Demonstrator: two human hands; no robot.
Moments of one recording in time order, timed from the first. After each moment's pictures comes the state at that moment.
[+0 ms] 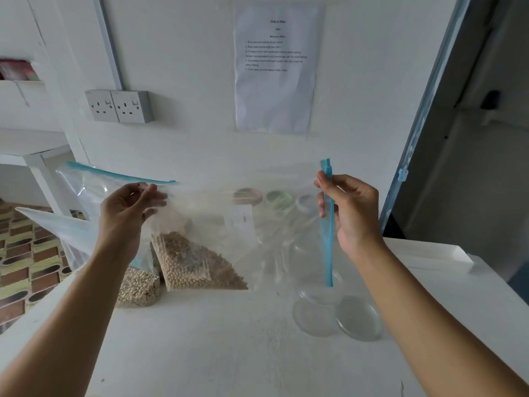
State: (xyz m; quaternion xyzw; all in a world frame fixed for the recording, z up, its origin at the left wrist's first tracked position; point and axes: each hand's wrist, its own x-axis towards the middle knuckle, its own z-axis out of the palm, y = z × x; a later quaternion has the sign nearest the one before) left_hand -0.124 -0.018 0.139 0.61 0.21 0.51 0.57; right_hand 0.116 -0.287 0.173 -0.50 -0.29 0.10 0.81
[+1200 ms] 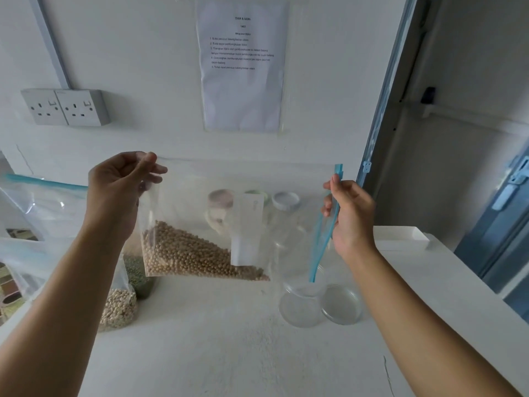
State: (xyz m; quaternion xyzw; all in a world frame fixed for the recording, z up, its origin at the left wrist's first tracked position) left_hand -0.085 -0.029 0.196 0.63 0.11 0.49 0.60; right_hand 0.128 -0.303 0.153 -0.48 -0.19 0.01 0.85
